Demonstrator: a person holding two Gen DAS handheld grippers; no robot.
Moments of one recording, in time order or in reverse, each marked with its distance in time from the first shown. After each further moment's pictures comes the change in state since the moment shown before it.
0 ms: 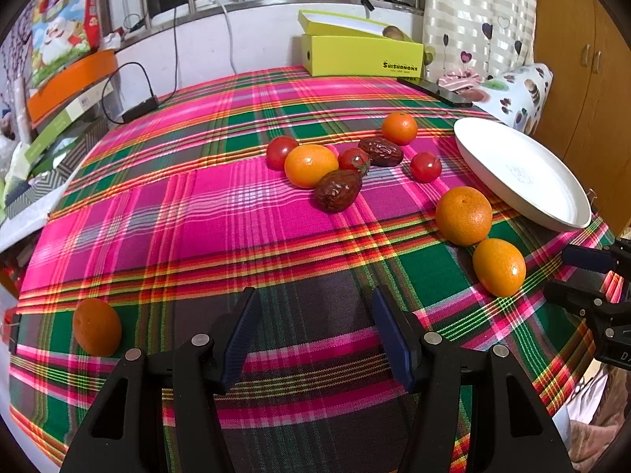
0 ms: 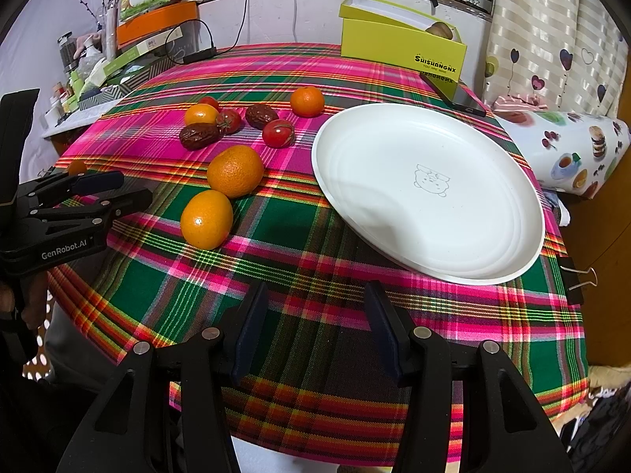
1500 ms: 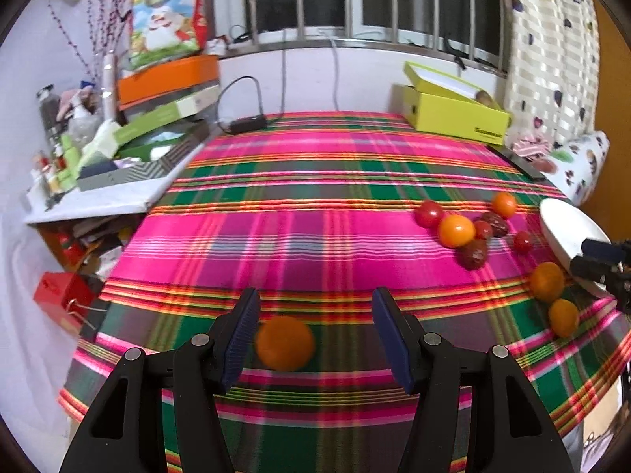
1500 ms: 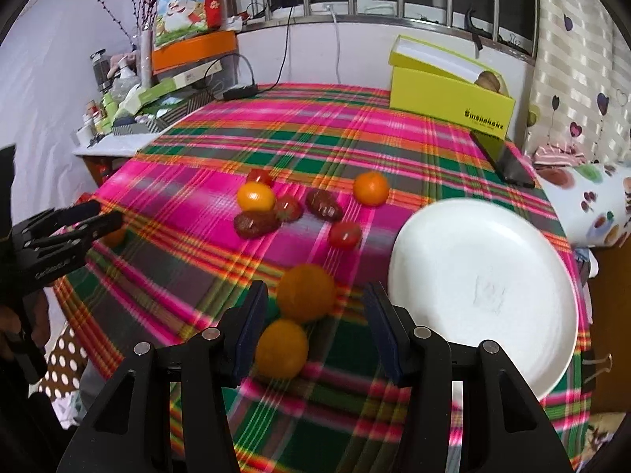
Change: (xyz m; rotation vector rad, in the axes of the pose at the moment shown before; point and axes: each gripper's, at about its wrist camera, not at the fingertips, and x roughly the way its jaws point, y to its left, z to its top) left arm -0.052 0.098 -0.002 -0.184 -0.134 0.207; right arm -0.001 0.037 0.068 -0.051 -0.120 0.111
